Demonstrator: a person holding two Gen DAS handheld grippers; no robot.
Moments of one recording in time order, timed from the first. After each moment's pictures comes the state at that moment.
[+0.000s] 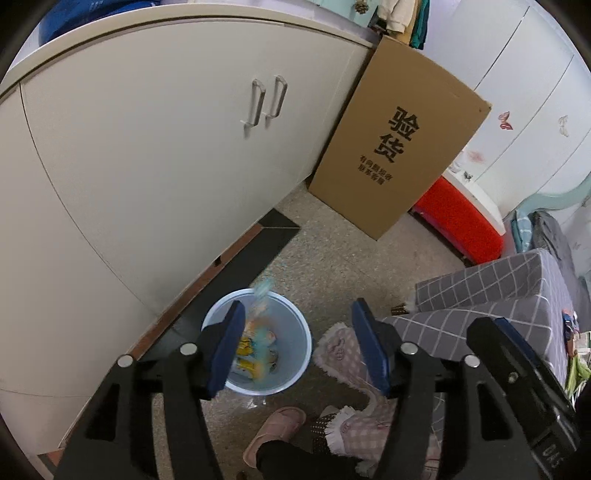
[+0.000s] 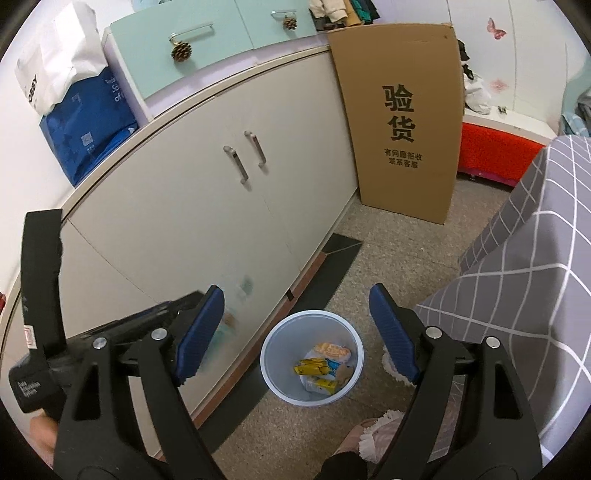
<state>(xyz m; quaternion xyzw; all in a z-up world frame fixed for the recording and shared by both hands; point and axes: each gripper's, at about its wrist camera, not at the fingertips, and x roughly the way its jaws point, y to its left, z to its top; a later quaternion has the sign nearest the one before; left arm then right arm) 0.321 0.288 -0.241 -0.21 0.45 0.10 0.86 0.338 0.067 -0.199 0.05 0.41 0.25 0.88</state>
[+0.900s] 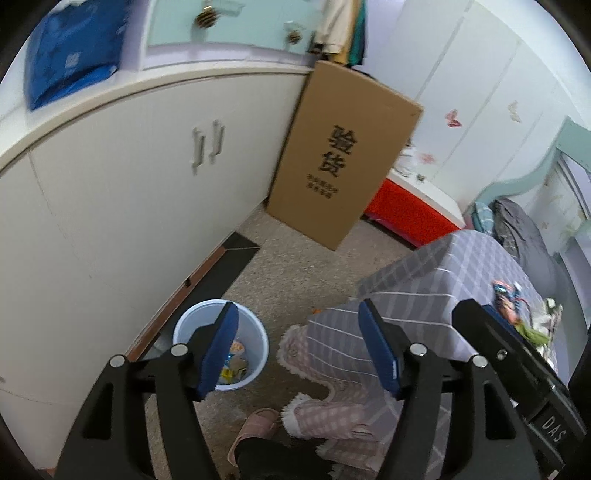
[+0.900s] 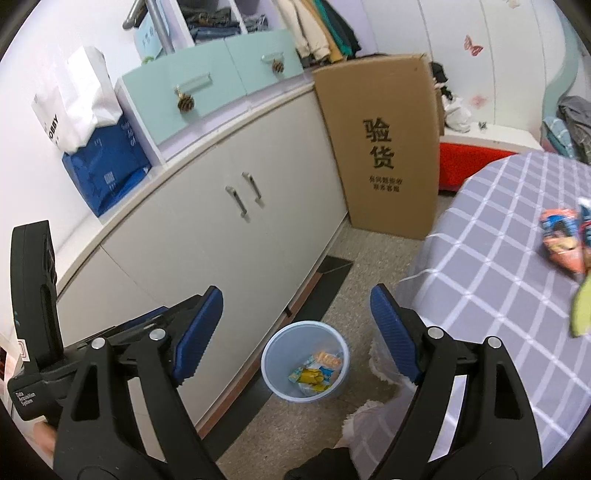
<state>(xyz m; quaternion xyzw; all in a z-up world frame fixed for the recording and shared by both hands) 0.269 0.199 -0.152 -0.18 0.40 0.04 0.90 0.287 -0.017 -0.121 0.08 0.35 0.23 0.90</state>
